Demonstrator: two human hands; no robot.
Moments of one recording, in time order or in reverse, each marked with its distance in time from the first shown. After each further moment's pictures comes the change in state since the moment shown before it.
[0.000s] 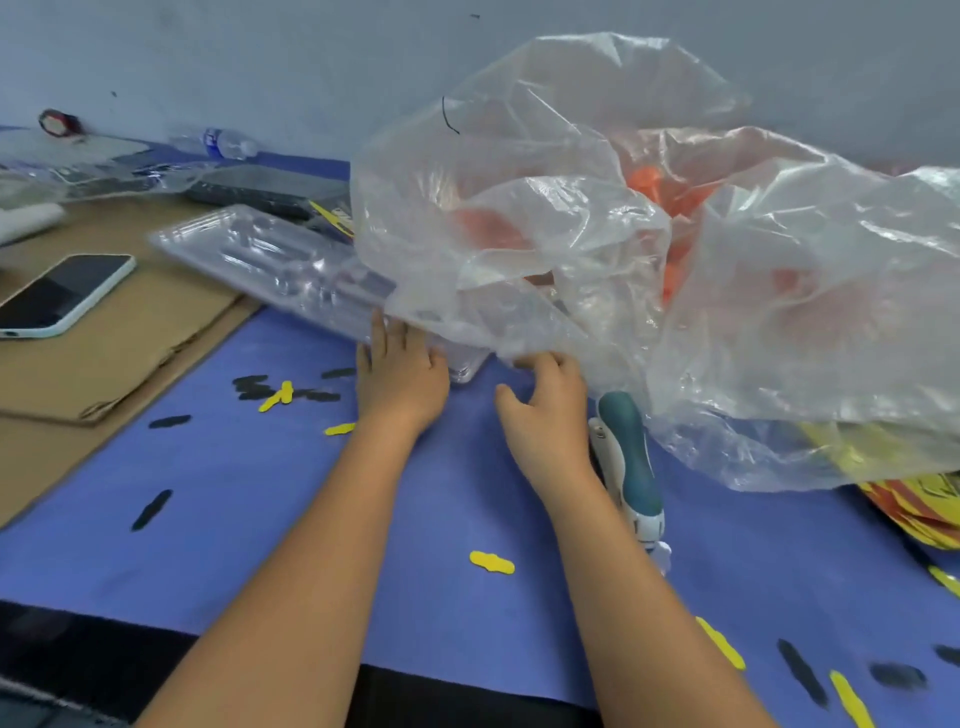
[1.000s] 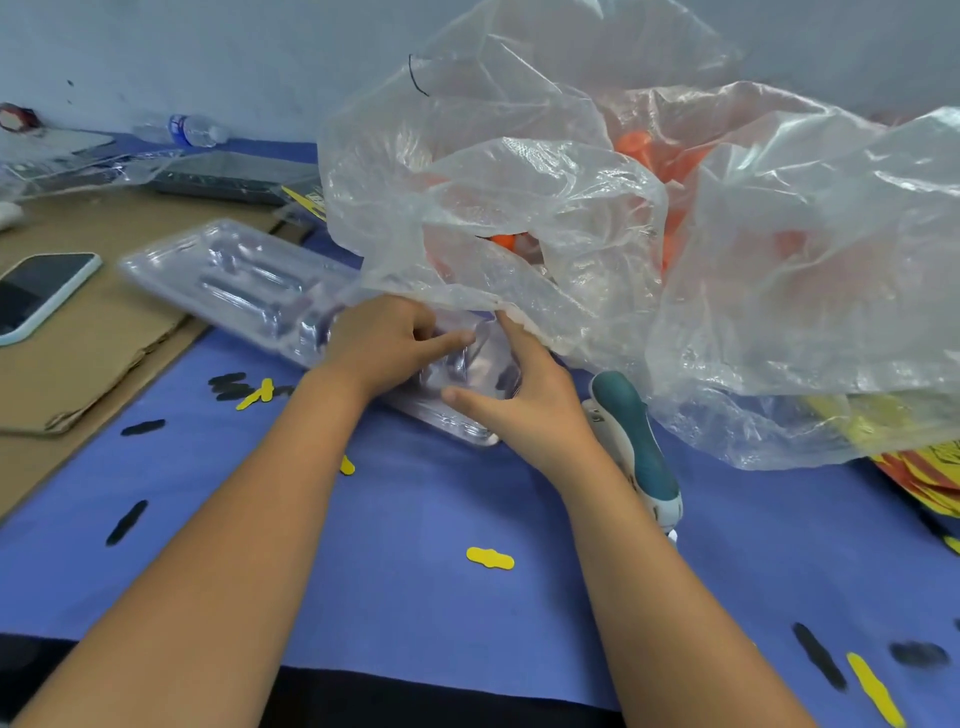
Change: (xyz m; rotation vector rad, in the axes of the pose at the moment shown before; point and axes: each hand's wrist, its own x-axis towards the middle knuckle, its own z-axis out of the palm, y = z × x) left_hand 0.022 -0.004 -0.027 0.052 -0.014 0.407; right_hand -0.002 0.001 -0.011 0.158 -0.220 -0.030
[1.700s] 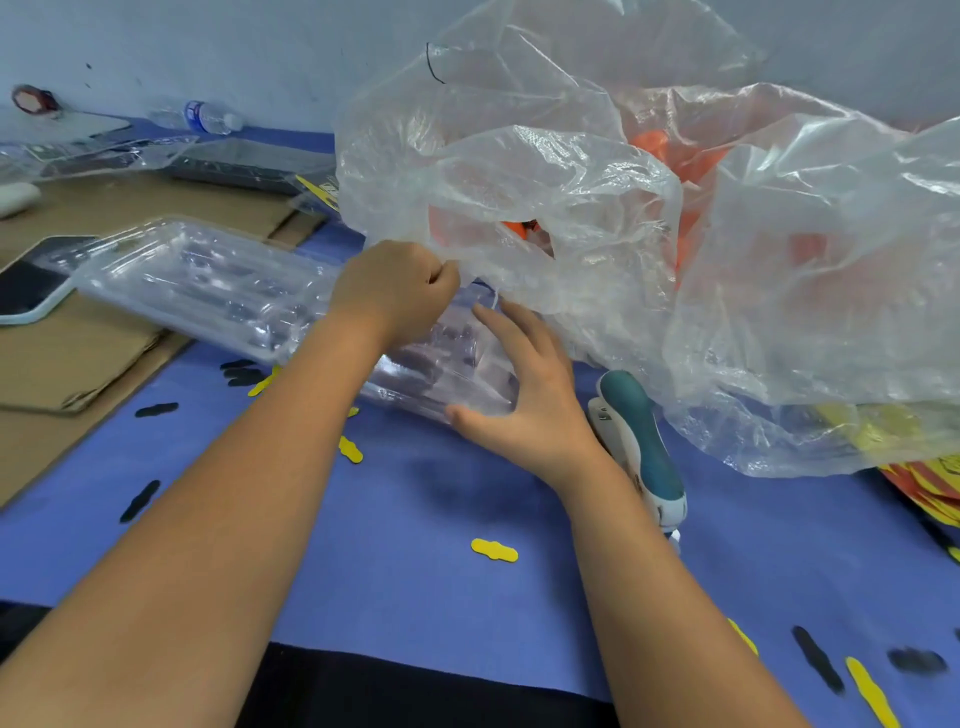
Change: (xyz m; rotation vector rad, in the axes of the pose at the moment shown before) left_hand 0.022 0.018 -0.026 0.113 0.120 -0.025; right_hand -0.009 -0.010 0.002 -0.156 -0.031 -0.201
